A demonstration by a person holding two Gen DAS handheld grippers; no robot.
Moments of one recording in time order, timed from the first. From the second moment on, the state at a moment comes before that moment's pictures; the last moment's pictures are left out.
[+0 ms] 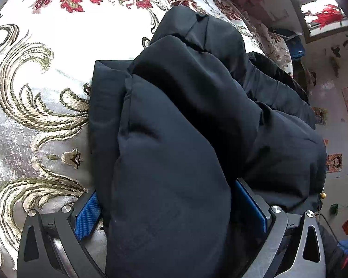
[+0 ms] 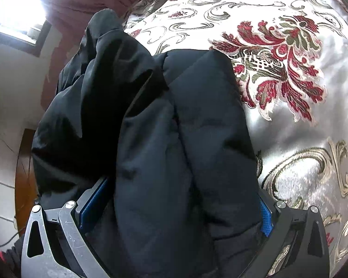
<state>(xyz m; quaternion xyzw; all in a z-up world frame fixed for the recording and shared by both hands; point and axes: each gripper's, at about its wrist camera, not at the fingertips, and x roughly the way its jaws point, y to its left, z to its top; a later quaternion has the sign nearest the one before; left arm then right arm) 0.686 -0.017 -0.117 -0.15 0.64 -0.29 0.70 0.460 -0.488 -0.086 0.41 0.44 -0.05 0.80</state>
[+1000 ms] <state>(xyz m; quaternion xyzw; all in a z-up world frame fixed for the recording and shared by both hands) 0.577 -0.088 0.029 -0.09 0.57 -0.17 0.80 0.369 -0.502 0.103 0.32 0.34 0.05 0.88</state>
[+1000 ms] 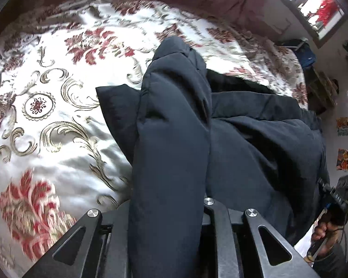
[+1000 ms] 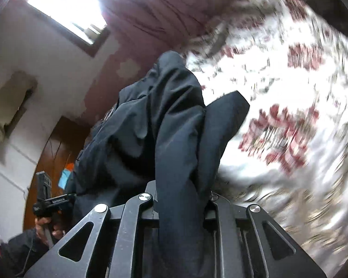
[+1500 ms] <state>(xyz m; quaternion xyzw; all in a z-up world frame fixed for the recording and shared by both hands) 0.490 -0.192 0.066 -0.07 0.54 -0.20 0.81 0.309 -0.591 0.038 0.33 0.41 0.01 0.85</state>
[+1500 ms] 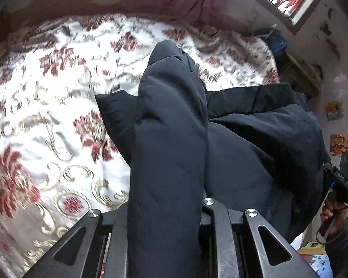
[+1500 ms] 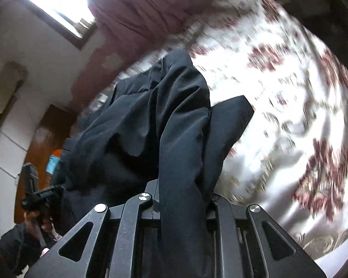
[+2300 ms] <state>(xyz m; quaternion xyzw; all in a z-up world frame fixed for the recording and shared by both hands) 0.479 -0.160 0.029 -0.08 0.48 -0.12 0.86 0.251 -0.490 0.074 0.08 0.31 -0.22 0.92</state>
